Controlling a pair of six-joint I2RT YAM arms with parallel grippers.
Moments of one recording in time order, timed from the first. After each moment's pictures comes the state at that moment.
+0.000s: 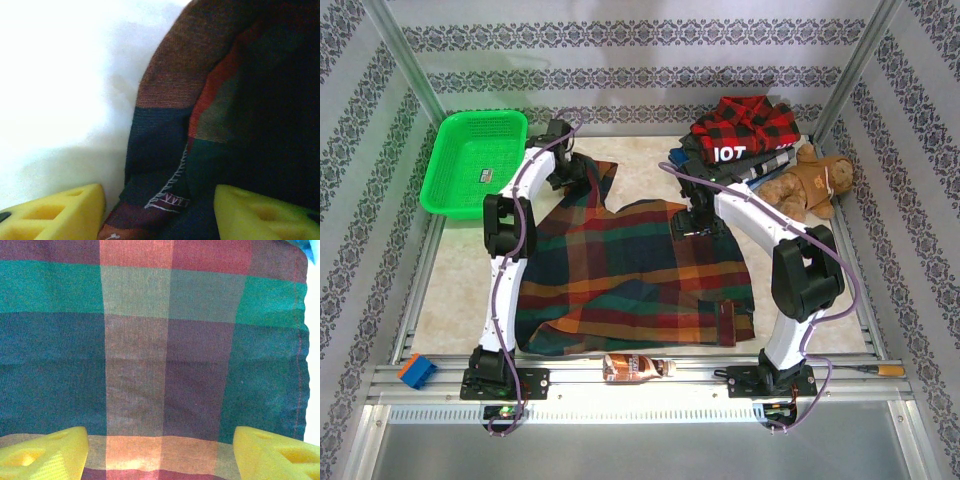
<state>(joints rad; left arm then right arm) -0.10 2.60 2.40 -0.97 0.12 -0.40 0.43 1.80 1.43 -0.97 0.05 0.29</state>
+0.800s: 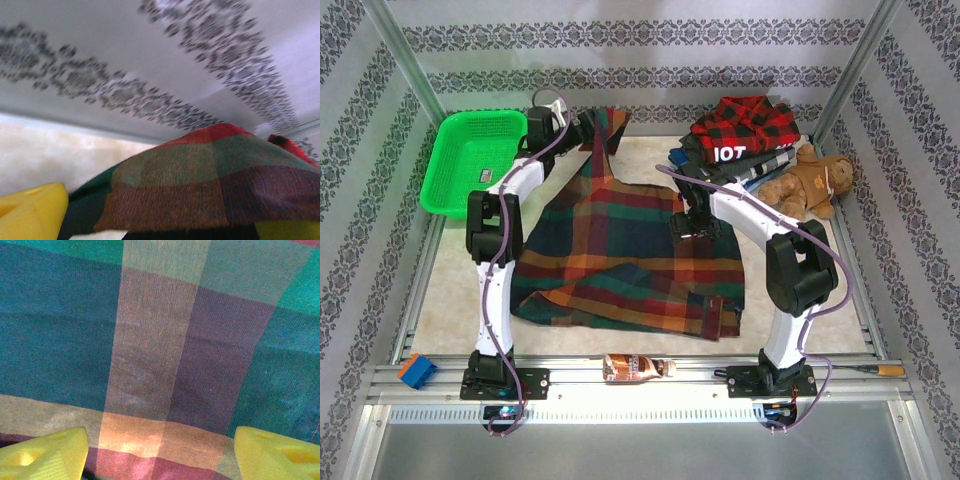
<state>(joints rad) -0.06 2.37 1.95 0.16 0.52 -0.73 0.43 1.85 1.43 -0.96 0.02 0.29</state>
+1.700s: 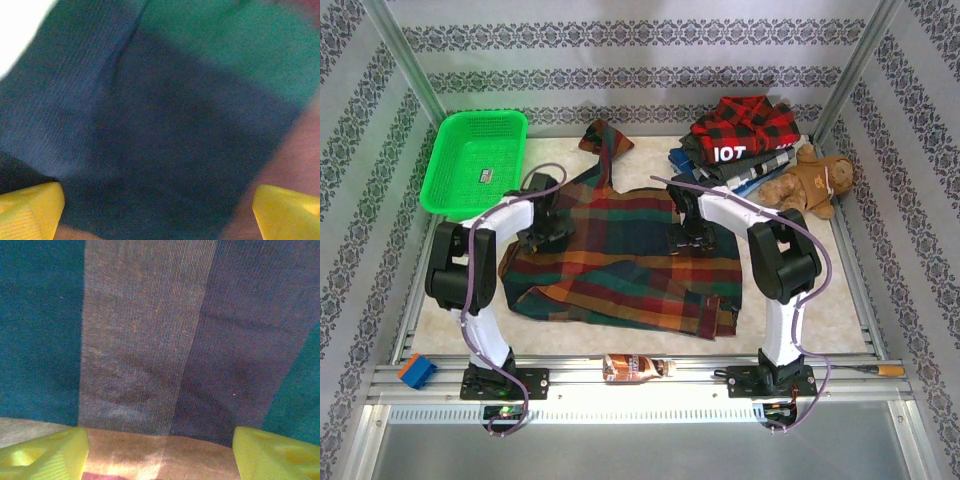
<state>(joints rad) -0.14 1.83 1.17 -0.69 -0.02 -0.67 0.44 1.98 1.42 -0.96 0.01 0.34</state>
